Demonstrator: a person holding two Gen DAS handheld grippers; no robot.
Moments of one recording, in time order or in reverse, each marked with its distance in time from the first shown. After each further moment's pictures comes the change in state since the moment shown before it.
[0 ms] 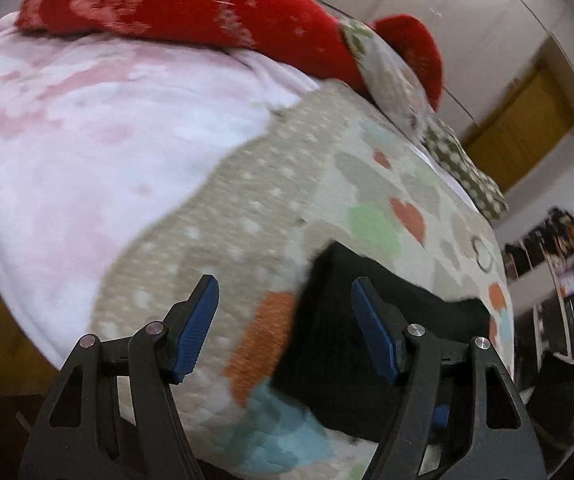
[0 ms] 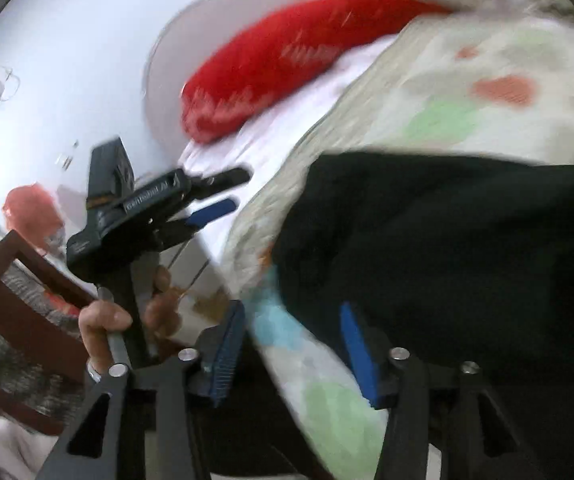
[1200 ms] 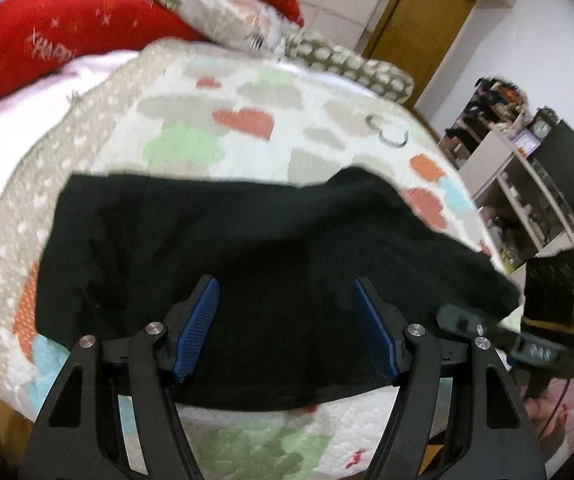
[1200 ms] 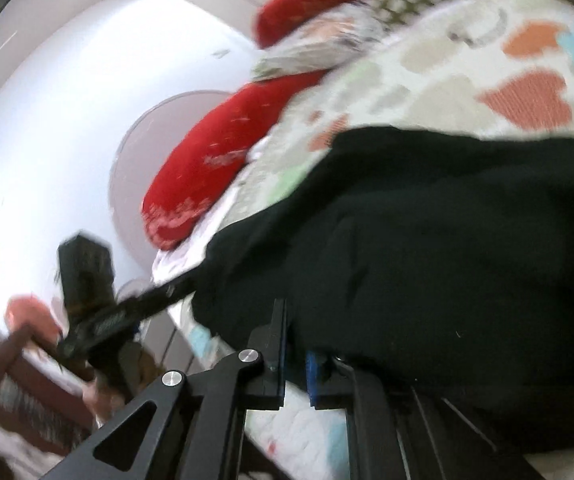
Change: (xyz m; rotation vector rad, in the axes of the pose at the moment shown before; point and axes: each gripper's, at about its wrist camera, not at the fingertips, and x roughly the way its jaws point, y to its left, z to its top) left arm 0.028 -0.154 -0.087 0.412 0.087 -0.173; right arm -0.101 -0.087 -0.070 0.248 -0.282 -0.012
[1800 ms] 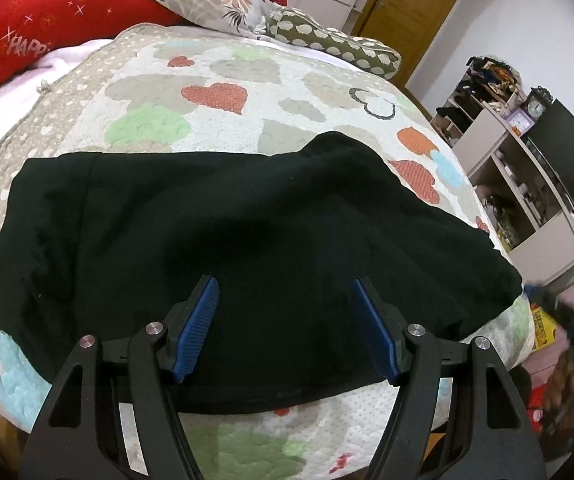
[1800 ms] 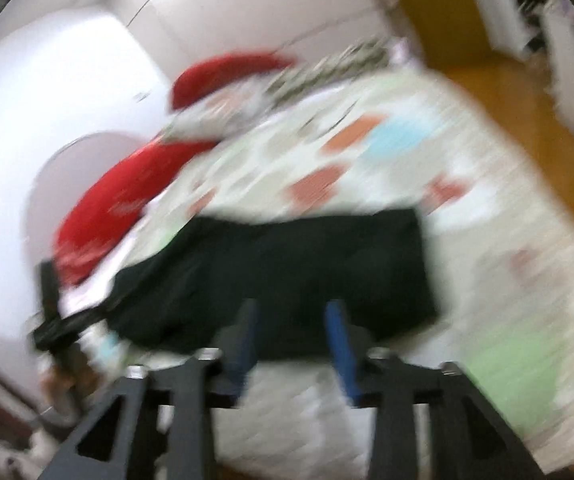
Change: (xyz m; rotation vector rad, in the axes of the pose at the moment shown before) left arm 0.032 -0.020 -0.011 0.036 0.091 -0.006; right arm -0.163 -0.043 -0.008 0.012 -0.218 -0.496
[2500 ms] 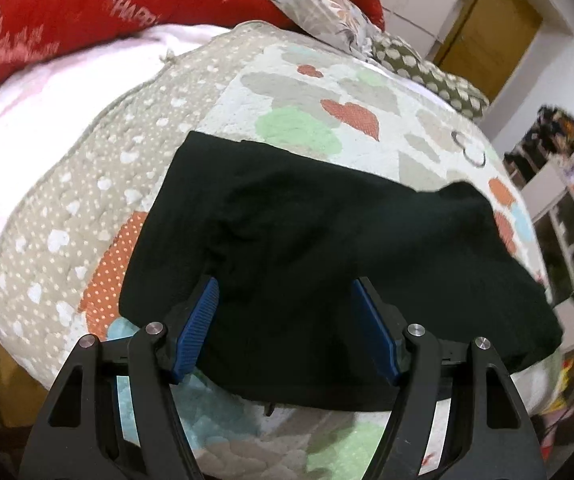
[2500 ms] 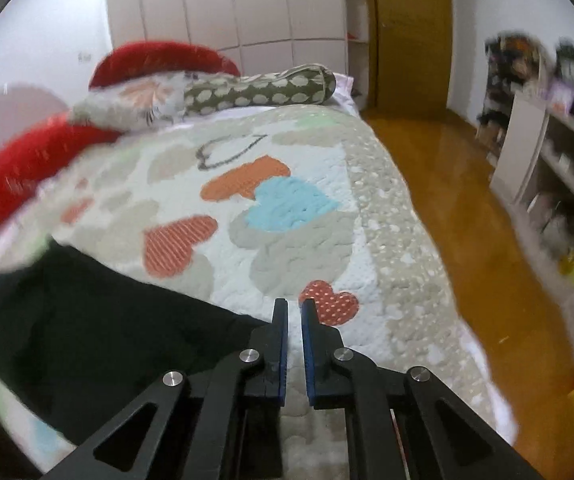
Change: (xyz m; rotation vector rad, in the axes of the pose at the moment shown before) left arm -0.026 0.088 -0.005 -0.178 -0.043 0.209; right arm 0.045 -0.046 0.070 -0.150 0.001 -0.278
